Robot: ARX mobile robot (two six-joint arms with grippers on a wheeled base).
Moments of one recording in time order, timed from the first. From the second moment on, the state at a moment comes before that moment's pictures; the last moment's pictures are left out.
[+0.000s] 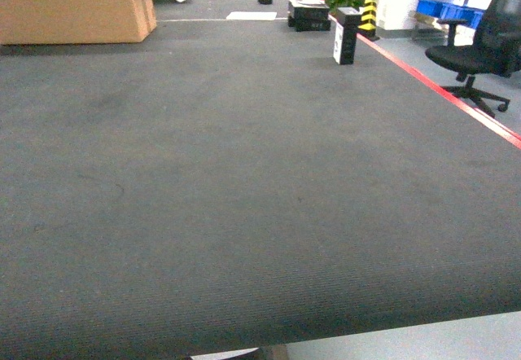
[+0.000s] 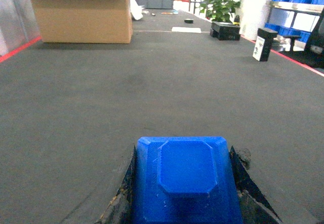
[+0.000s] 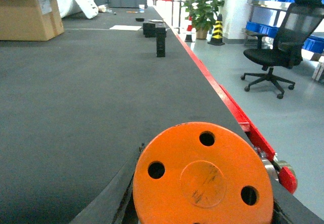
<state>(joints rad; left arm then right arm) 0.00 0.01 0.01 -0.01 0.00 0.00 0.00 0.00 0.01 -0.01 0.00 -0.01</state>
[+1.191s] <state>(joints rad) 0.00 0.01 0.01 -0.01 0.00 0.00 0.00 0.00 0.01 -0.01 0.00 -0.01</state>
